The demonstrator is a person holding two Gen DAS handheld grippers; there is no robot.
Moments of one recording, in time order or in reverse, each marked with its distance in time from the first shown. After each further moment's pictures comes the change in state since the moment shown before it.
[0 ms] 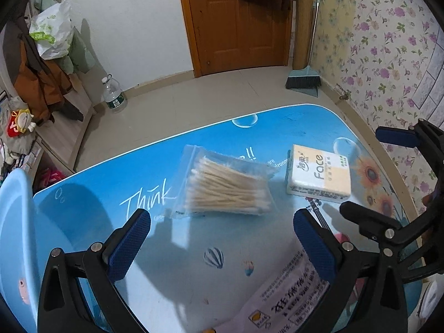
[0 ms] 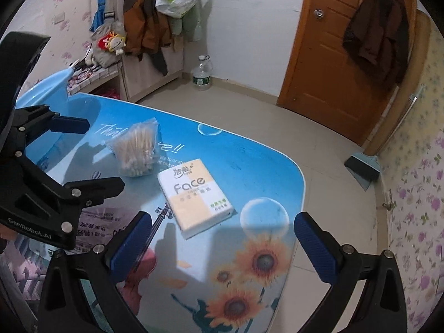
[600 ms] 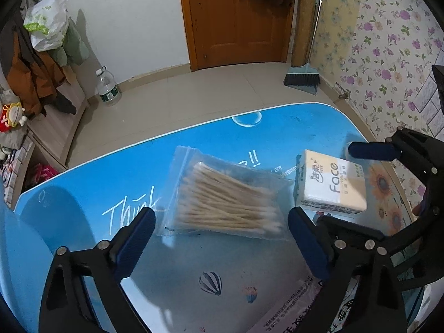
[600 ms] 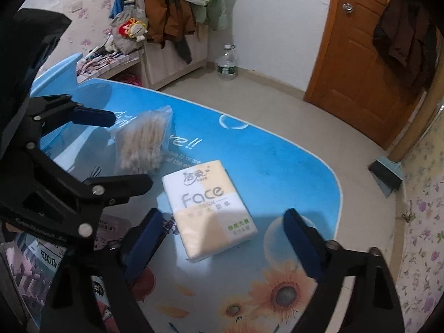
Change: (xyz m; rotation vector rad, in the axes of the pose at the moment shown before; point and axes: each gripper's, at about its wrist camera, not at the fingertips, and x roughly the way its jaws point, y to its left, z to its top) left arm 0.031 0.006 0.011 -0.026 0.033 -0.040; right arm 0.035 0.000 0.009 -0.067 0.053 0.141
